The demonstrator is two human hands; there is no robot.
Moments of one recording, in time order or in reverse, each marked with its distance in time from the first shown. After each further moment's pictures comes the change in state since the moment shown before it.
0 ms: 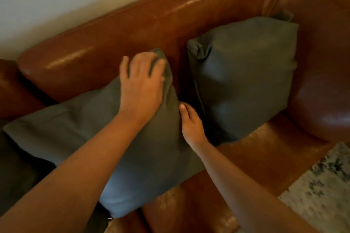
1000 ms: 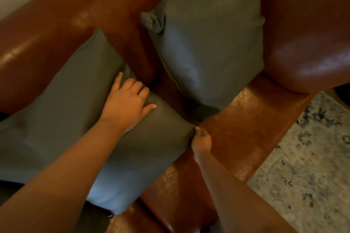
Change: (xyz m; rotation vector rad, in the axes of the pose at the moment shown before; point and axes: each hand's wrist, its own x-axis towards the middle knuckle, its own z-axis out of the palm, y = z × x) left_hand -0.032 0.013 0.047 0.190 -0.467 0.421; right_hand -0.037 0.141 -0.034 0.316 0.363 0.690
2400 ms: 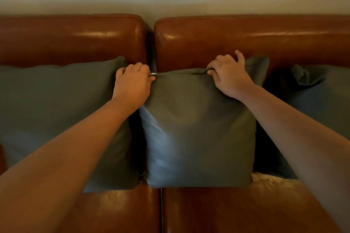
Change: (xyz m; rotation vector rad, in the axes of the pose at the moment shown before) left_hand -0.217 -0.137 0.010 -0.326 0.193 -1.015; right_hand -0.185 -0.197 0.208 -1.594 -0.379 -1.833
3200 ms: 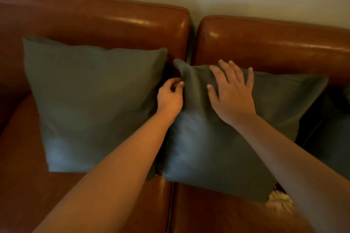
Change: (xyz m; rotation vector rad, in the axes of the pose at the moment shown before) left_hand -0.038 0.005 0.048 -1.221 0.029 -0.733; right_hand -0.021 -0.111 0.032 0.054 0.211 -0.051
